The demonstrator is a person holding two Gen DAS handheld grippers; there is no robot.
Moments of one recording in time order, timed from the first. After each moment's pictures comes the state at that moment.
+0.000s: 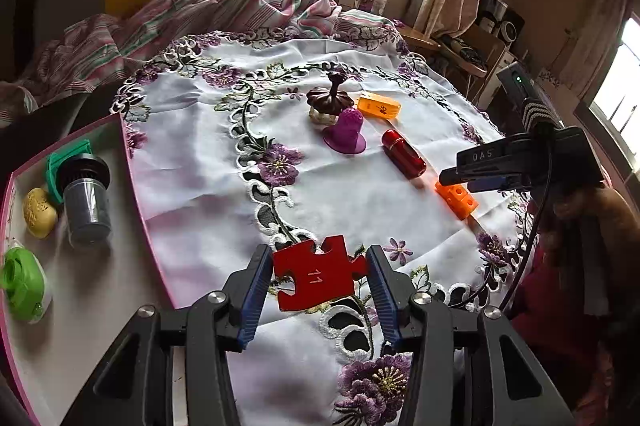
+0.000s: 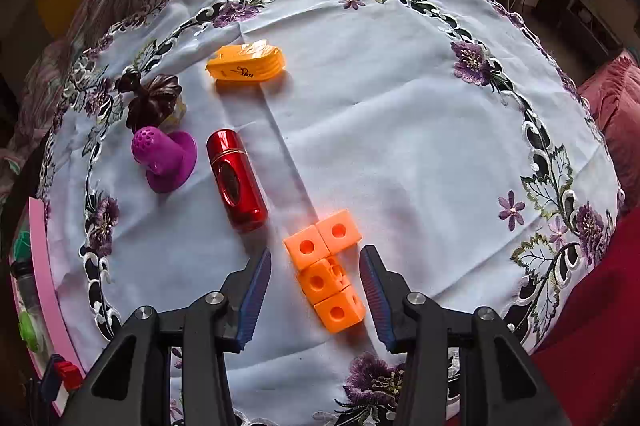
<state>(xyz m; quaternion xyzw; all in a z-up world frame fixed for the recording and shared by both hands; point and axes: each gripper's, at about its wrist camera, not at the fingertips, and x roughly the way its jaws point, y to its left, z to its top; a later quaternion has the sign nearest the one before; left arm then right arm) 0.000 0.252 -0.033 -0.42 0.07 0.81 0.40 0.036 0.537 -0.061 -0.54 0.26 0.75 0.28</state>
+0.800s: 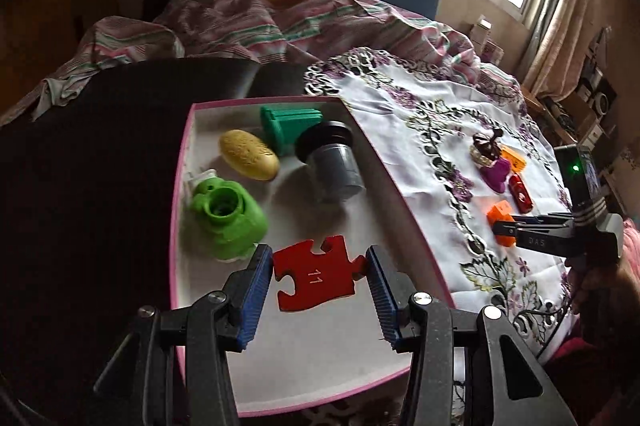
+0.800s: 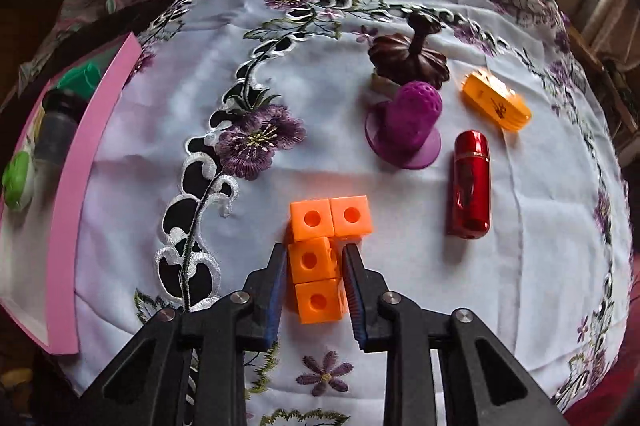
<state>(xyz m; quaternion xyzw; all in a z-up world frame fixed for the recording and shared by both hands) -0.043 0.090 -0.028 -0.43 0.00 0.88 0.21 -0.032 0.398 -0.083 -0.56 0.03 0.82 0.09</state>
